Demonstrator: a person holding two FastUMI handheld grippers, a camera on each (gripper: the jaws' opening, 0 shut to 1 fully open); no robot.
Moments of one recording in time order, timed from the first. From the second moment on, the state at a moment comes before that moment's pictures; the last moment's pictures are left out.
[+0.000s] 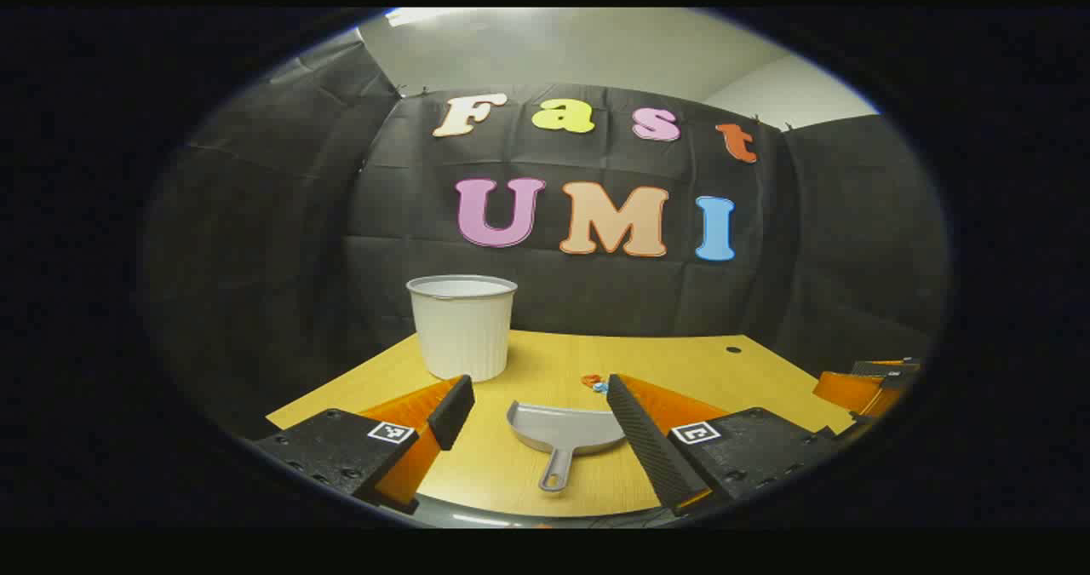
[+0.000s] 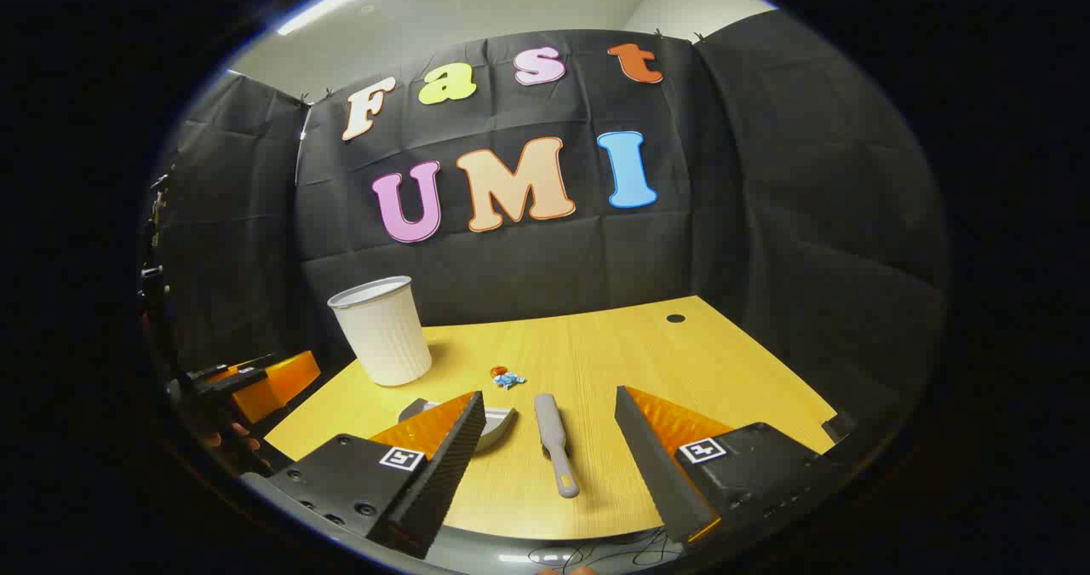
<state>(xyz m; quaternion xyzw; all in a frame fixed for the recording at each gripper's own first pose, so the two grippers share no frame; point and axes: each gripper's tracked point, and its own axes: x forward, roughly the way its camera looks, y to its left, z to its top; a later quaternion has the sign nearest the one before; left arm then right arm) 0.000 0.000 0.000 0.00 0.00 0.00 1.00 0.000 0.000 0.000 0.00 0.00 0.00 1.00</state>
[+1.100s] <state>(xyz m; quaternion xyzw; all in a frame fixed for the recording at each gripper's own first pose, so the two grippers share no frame) -0.001 -0.005 -0.017 0.01 0.02 -0.02 1.00 -0.008 0.000 -0.014 -0.01 0.01 -0.01 1.00</state>
